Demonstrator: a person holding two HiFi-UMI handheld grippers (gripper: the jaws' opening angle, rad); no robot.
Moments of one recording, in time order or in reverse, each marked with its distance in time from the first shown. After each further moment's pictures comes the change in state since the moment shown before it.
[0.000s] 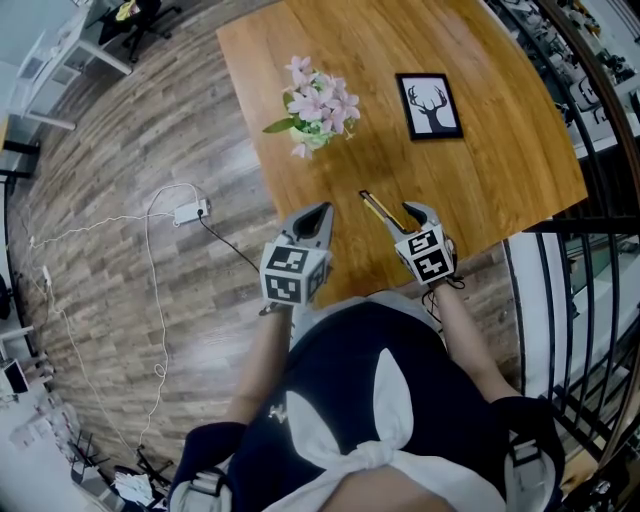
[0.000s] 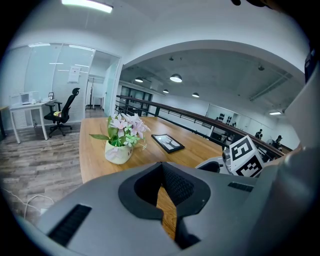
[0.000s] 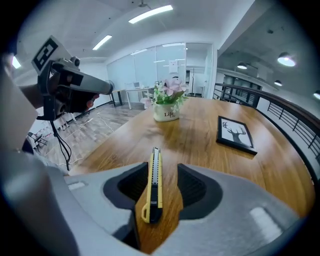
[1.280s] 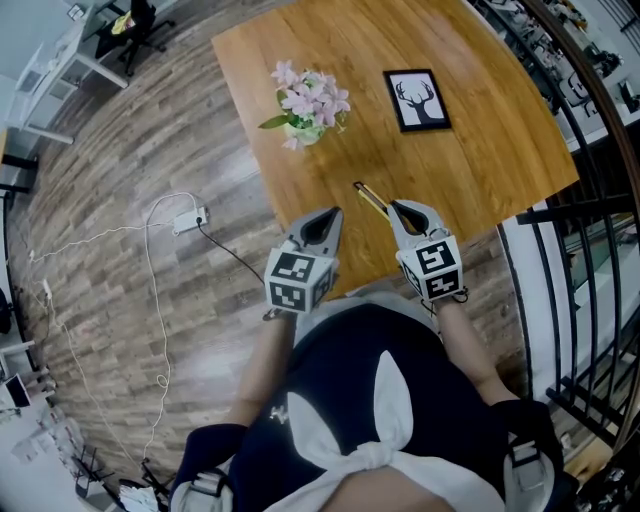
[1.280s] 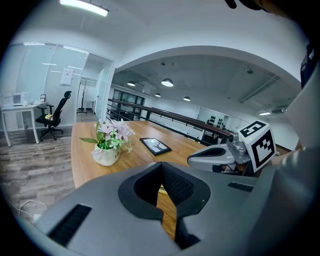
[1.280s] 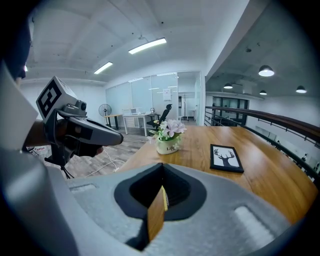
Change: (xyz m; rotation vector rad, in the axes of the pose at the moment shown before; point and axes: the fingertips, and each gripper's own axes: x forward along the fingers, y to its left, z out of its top) left arm -0.030 -0.051 -0.002 0.048 -0.033 -0.090; right arm -0.091 0.028 0.061 0.053 -0.311 -0.074
